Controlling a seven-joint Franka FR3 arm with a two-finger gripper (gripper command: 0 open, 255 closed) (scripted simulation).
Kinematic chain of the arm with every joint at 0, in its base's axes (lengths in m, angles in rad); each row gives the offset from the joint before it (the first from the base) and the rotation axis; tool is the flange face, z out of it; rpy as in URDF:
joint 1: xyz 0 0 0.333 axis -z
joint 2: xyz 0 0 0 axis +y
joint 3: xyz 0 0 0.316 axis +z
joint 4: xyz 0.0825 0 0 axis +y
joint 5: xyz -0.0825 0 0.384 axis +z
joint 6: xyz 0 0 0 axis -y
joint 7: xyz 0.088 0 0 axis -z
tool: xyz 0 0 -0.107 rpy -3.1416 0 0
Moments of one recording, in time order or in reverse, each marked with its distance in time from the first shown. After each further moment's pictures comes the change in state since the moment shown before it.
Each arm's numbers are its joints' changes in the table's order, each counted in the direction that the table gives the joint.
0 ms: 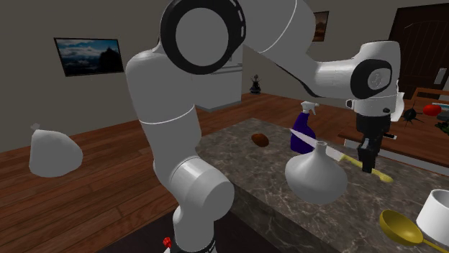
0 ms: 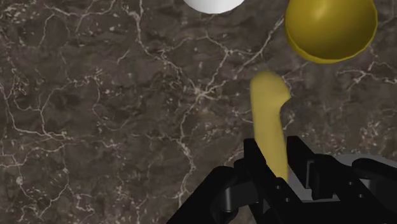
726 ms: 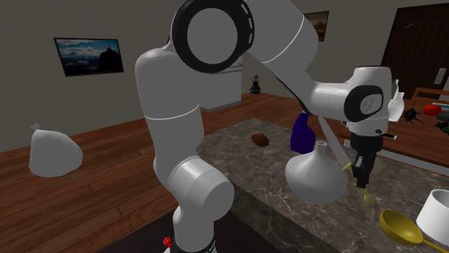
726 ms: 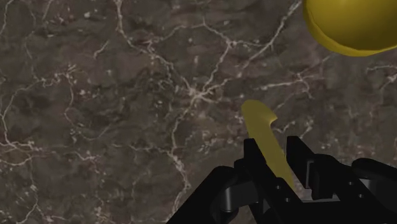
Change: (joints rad) arm 0.002 0.062 -0.019 0.095 0.008 0.153 0.005
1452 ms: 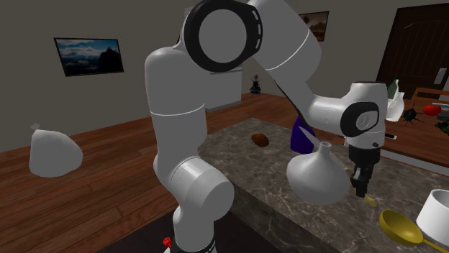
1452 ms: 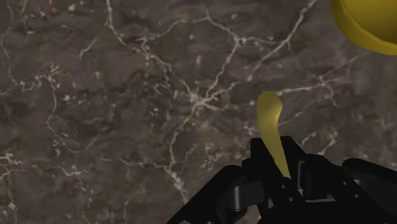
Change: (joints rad) arm 0.003 0.067 -0.015 0.047 0.021 0.128 -0.011
